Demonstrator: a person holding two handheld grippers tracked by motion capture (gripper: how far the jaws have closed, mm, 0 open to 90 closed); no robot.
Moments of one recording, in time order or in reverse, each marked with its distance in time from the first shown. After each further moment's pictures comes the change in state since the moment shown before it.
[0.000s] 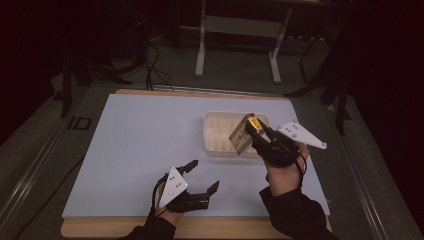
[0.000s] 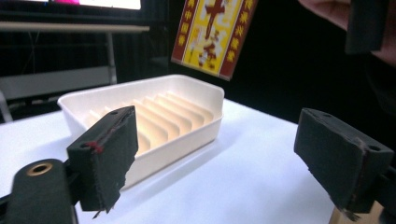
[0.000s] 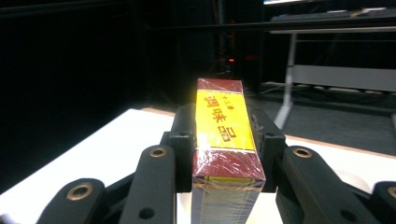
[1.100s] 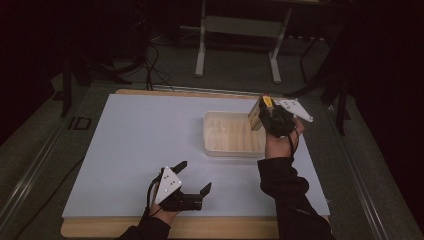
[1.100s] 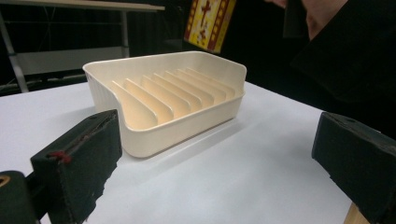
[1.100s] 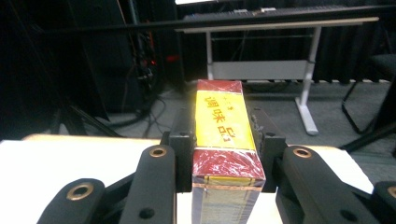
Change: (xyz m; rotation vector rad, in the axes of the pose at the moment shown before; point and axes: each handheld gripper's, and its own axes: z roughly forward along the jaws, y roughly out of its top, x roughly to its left) left arm 0.013 -0.015 -0.002 0.064 0.048 -0.033; right arm -0.063 -0.011 0.077 0.000 -0.330 0.049
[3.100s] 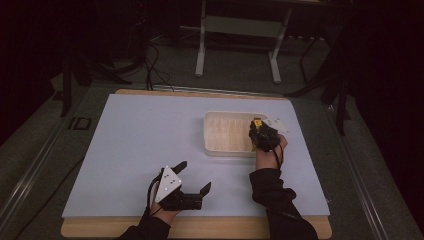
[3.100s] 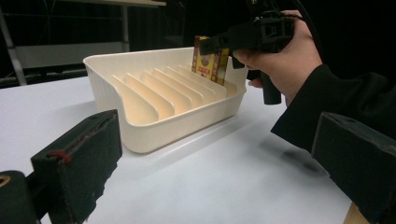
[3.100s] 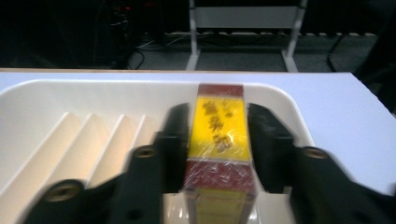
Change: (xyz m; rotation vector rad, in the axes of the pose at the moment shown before) left arm 0.003 -0.002 0.002 0.015 0.003 -0.022; right arm -0.009 -0.085 0.040 0.166 -0.067 -0.027
